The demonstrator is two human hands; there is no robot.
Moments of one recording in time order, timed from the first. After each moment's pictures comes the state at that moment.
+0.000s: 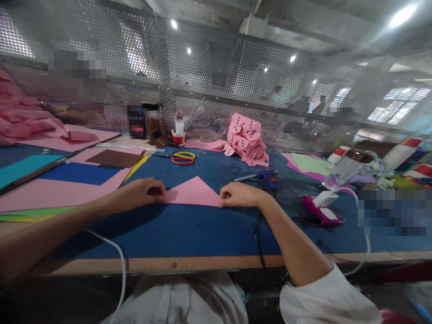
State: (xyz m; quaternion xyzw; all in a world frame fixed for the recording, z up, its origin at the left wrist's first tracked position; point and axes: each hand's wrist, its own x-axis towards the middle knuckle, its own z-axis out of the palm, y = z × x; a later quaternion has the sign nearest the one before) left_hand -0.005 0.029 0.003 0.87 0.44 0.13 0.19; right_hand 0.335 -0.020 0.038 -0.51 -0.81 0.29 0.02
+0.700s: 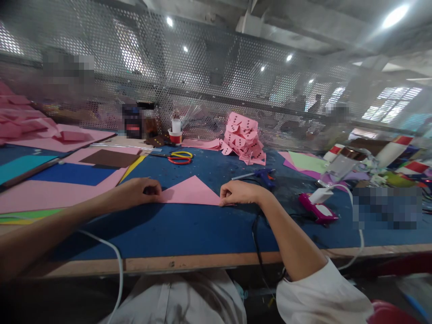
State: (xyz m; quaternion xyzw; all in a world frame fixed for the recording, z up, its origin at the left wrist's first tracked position) left_hand -0.008 0.033 0.003 0.86 0.44 0.12 0.21; right_hand 0.345 -0.017 0.038 -0.50 -0.81 0.30 0.01
